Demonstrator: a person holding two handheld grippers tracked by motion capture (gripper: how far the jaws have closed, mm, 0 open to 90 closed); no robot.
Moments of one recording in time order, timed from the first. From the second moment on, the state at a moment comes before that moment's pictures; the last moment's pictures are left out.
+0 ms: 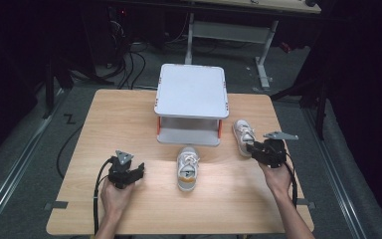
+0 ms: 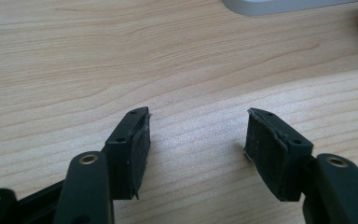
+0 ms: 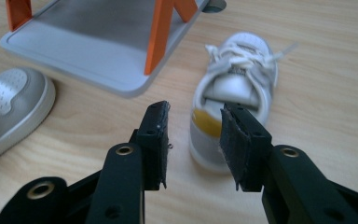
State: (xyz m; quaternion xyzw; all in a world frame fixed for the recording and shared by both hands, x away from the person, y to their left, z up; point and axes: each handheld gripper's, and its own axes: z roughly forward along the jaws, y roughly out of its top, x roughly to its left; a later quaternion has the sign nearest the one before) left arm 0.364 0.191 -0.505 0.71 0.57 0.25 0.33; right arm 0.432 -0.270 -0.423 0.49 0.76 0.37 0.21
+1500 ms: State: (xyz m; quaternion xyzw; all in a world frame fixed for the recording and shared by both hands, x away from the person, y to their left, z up) left arm 0.365 0.188 -0.506 0.72 0.56 0.25 0.33; right arm 0.419 -0.228 -0.397 0.42 0.82 0.31 0.23
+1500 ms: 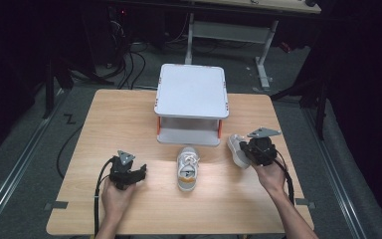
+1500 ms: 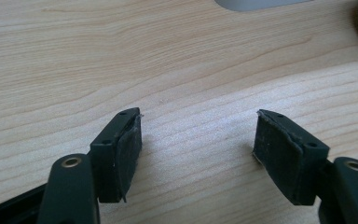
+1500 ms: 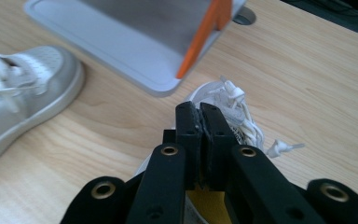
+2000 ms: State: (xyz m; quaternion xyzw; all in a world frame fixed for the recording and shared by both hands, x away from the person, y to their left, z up) left arm 0.365 0.188 -0.506 0.72 0.56 0.25 0.33; right arm 0.385 -0.173 -0.392 0.33 0.85 0.33 0.24
